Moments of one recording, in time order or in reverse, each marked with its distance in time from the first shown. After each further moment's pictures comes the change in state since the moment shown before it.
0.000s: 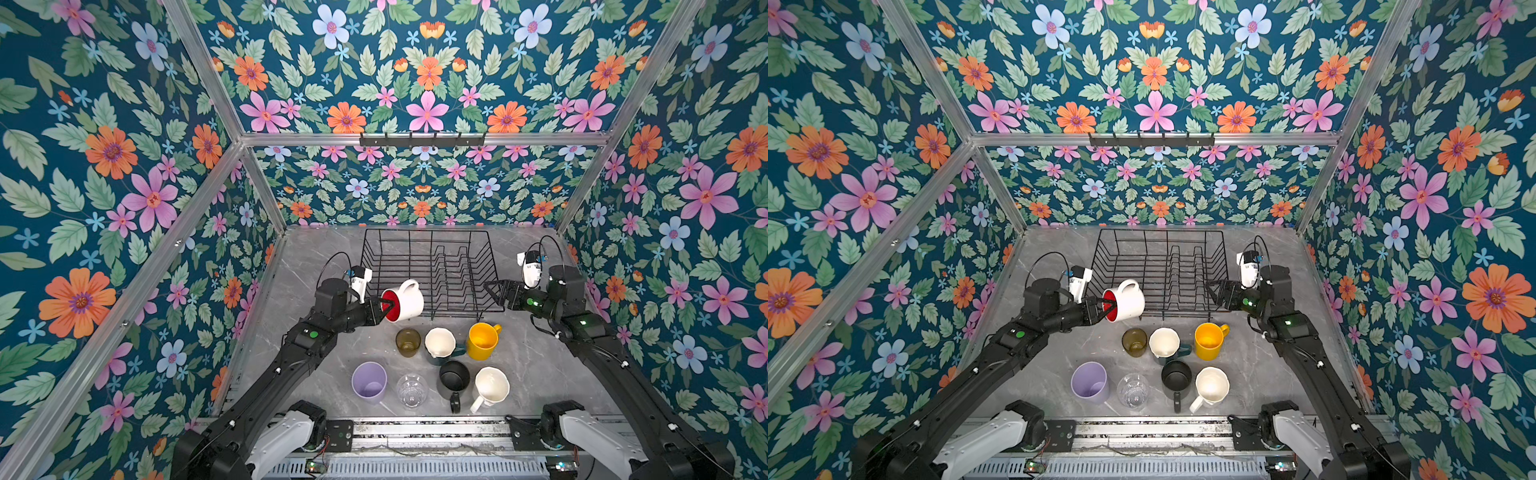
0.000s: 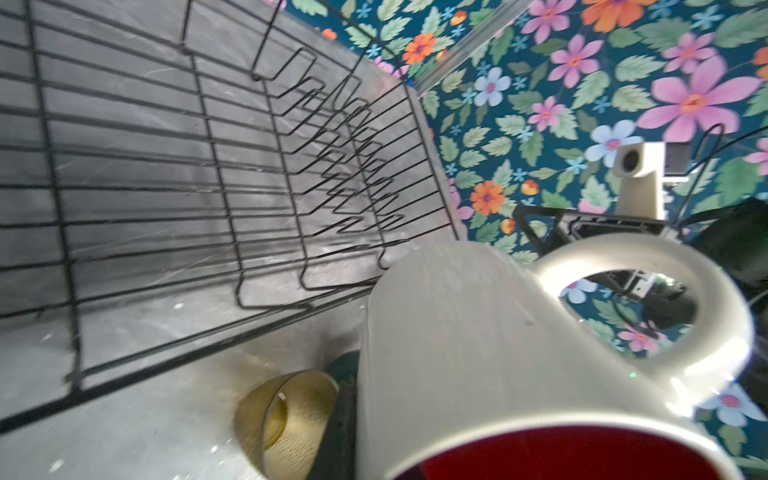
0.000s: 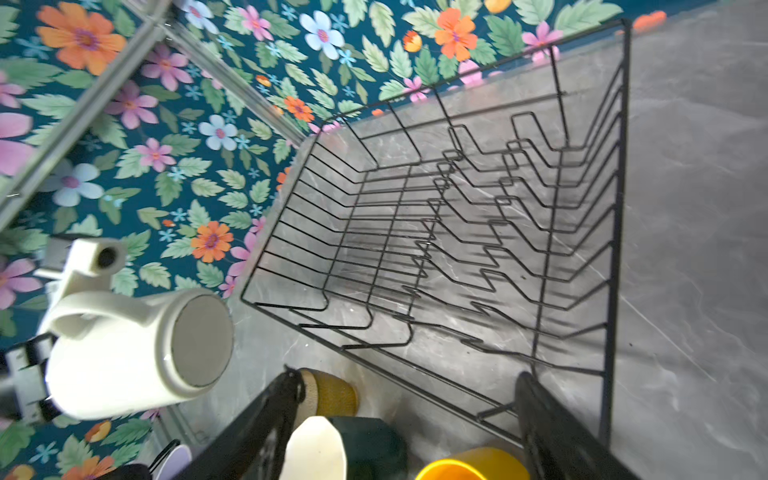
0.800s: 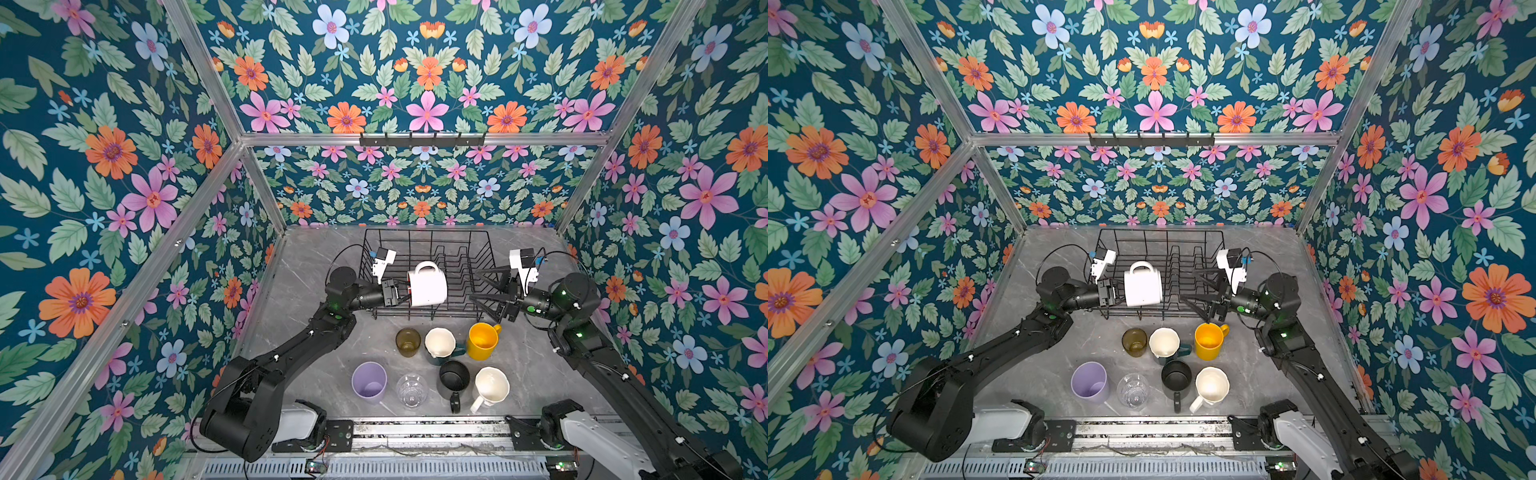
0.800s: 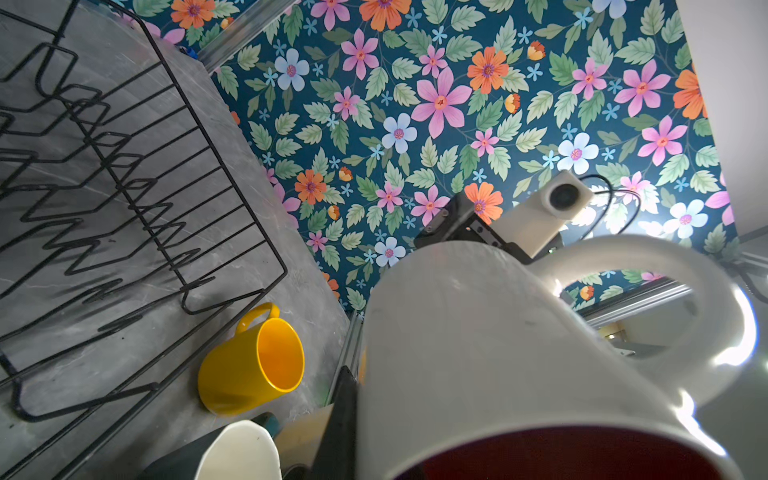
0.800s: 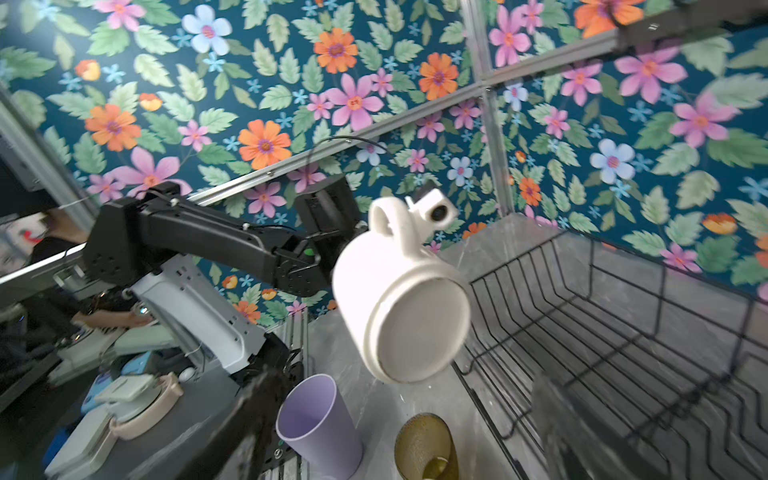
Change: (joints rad) left arm -0.021 0.307 -0.005 0.789 0.388 -0.422; right arm 0.163 -0.030 -0.029 0.531 -0.435 -0.102
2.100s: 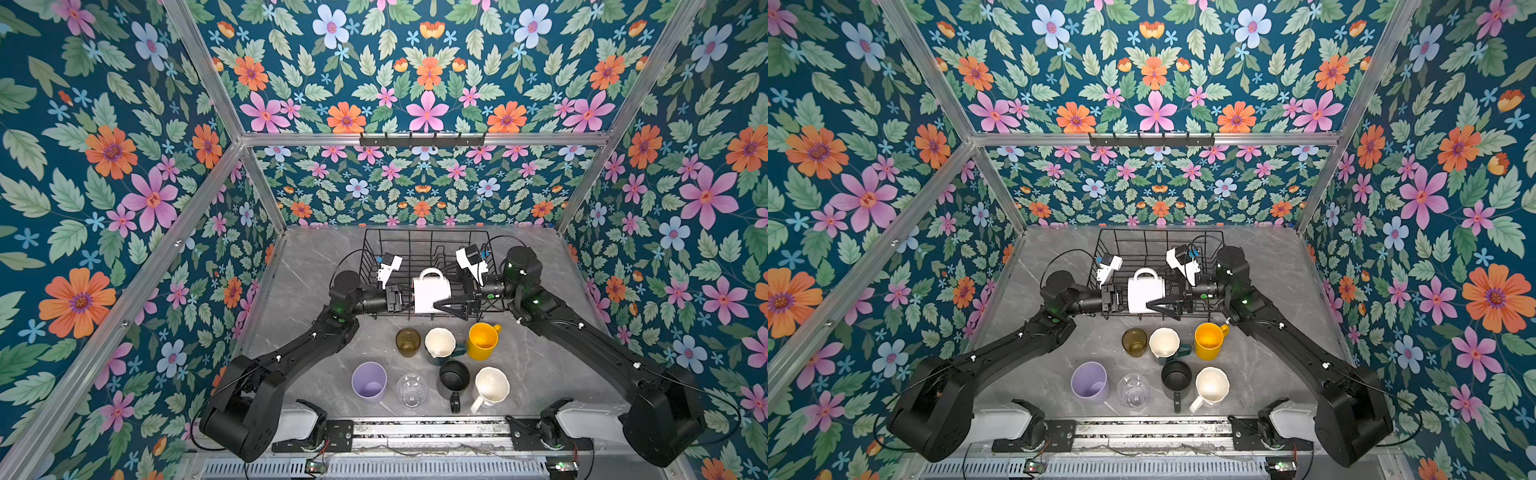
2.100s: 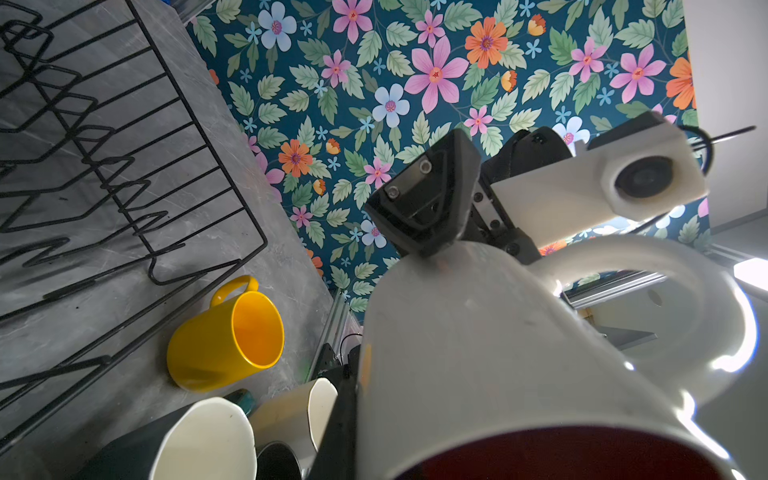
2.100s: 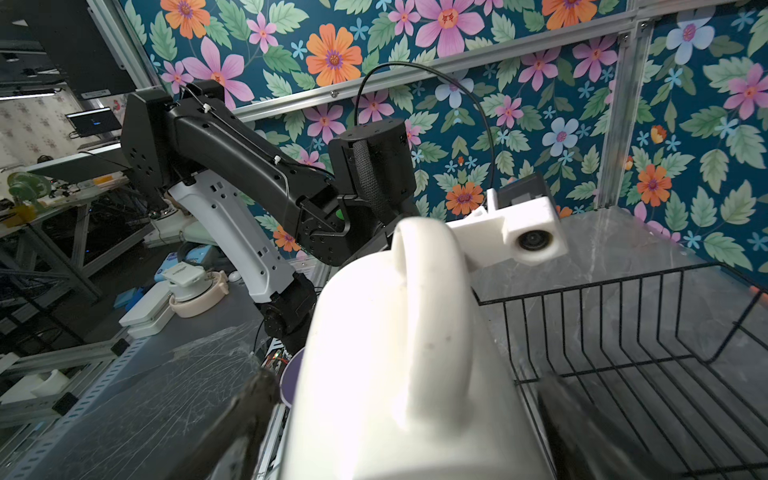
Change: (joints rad) left arm -0.037 -0.003 -0.024 0.014 0.026 -0.045; right arm 0.168 0.367 0.194 -0.029 -0.100 -0.237
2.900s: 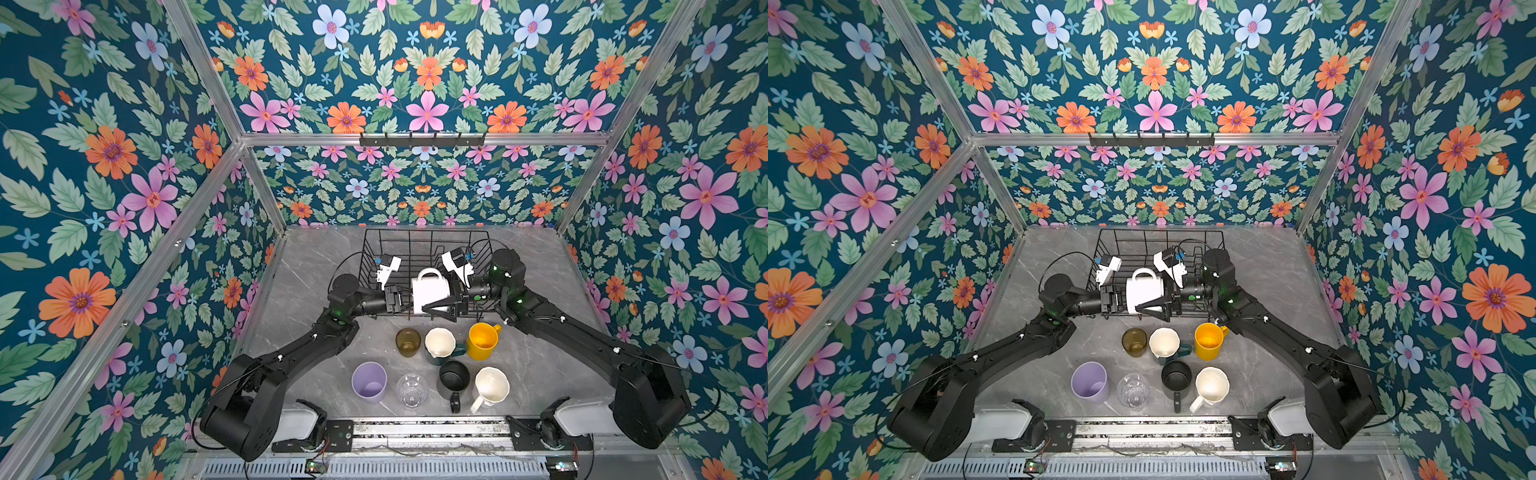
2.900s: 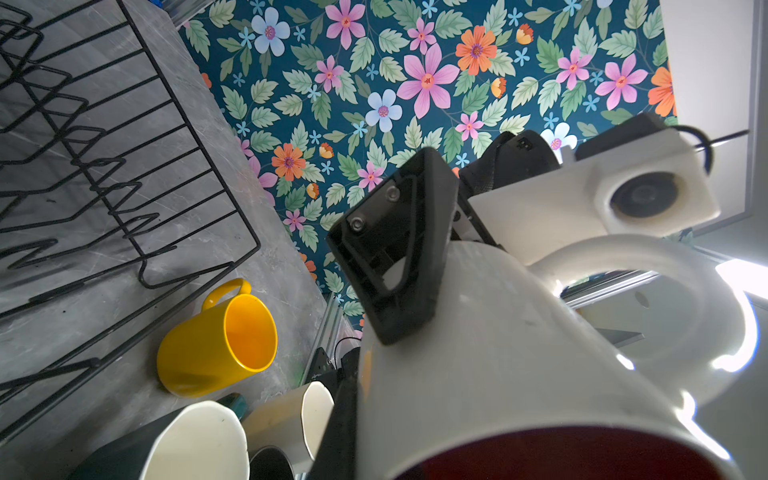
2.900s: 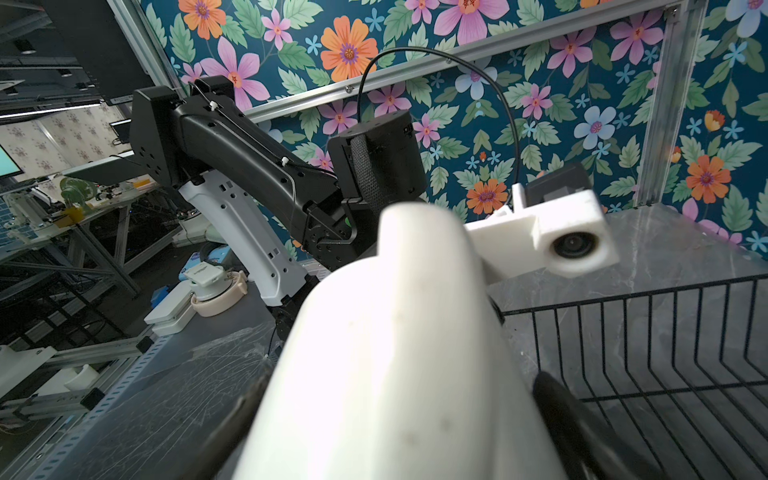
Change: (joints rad) left arm -0.001 0.010 -0.032 0.106 -0.003 -0.060; right arm 0.060 0.089 -0.002 0.135 0.008 0.076
